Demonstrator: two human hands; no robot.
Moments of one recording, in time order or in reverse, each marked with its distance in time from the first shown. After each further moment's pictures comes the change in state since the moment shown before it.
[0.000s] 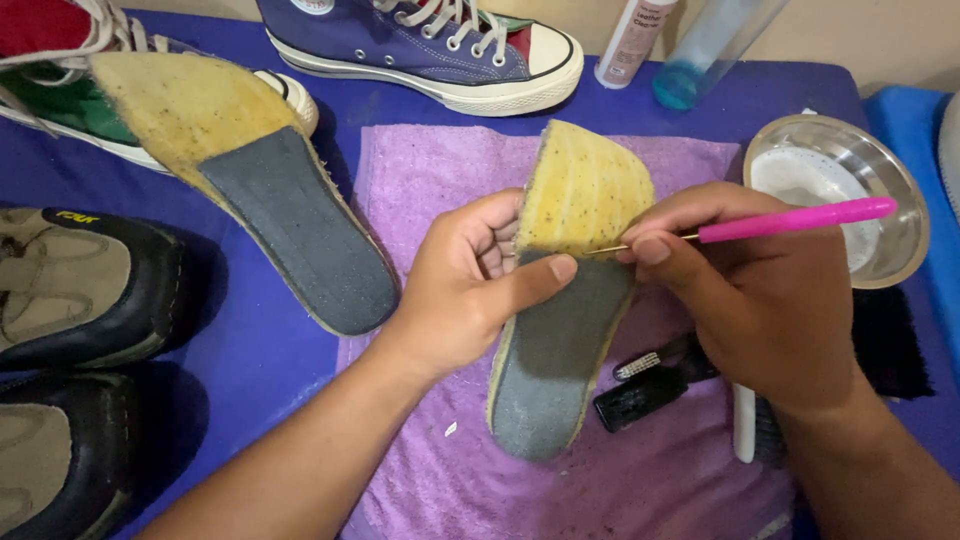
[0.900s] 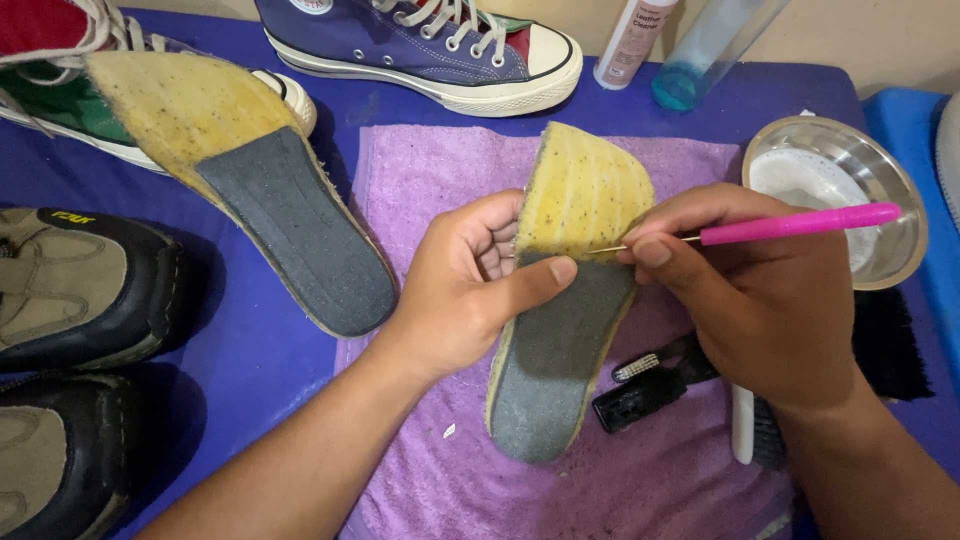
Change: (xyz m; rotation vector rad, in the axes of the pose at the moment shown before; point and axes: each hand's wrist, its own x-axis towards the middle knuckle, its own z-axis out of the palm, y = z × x) left_hand 0.000 0.005 0.000 0.048 0.009 -0.008; right_hand 0.001 0.000 0.000 0.010 0.005 -0.041
